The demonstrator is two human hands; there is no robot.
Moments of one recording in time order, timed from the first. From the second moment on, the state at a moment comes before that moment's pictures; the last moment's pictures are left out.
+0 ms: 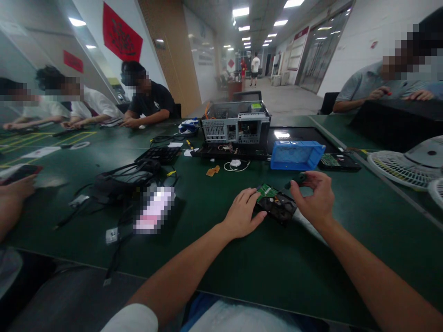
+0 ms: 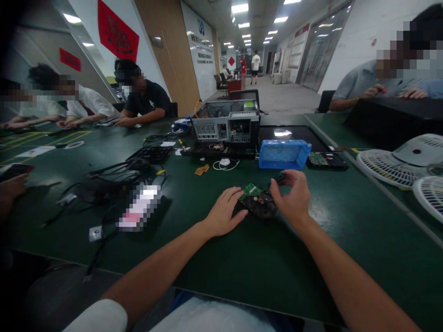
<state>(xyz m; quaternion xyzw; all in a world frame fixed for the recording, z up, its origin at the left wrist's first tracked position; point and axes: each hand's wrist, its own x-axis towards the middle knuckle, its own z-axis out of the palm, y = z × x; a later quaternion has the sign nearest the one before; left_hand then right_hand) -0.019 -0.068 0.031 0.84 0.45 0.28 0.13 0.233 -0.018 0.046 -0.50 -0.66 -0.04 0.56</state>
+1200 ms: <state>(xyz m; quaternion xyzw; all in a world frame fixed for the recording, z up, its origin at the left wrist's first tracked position) -0.027 -0.059 0.025 0.33 0.40 0.54 0.66 0.215 -0.032 0.041 -0.58 -0.78 0.14 0.16</state>
